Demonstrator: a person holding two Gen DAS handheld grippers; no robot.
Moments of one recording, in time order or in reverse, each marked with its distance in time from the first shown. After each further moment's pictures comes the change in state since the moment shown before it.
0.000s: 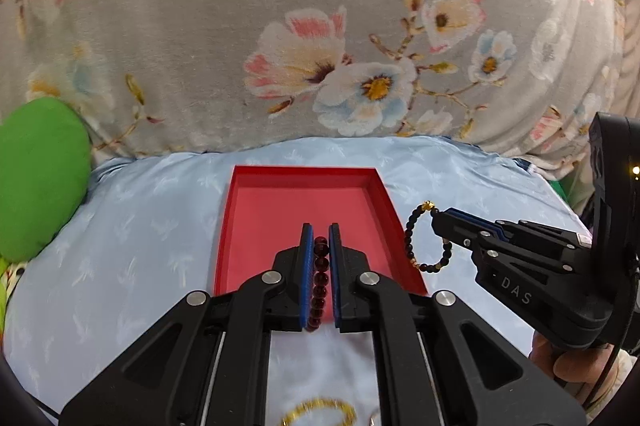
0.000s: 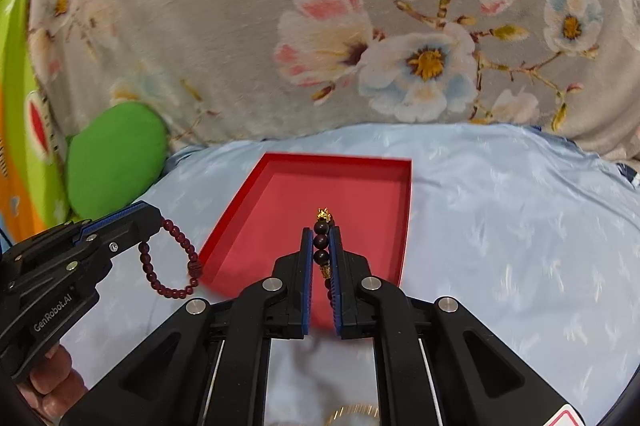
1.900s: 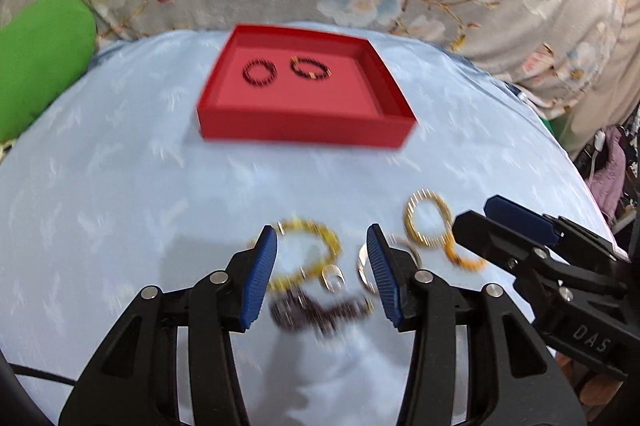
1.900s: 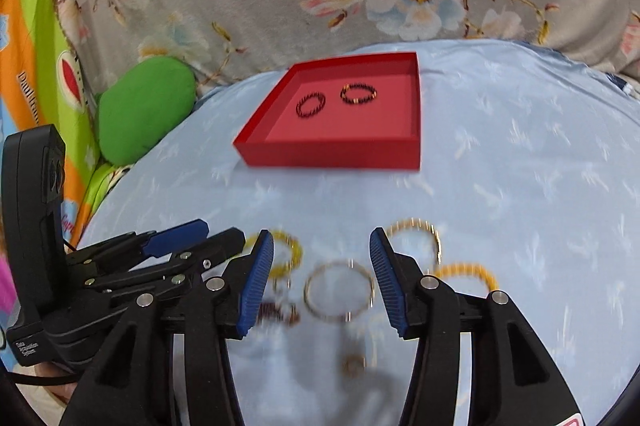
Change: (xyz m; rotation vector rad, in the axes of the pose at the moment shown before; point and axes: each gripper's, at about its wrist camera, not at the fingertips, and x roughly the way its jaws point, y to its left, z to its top) left arm -0.041 -0.015 -0.164 -0.069 0.240 -0.056; right arm -0.076 0.026 -0.160 0.075 0.100 0.069
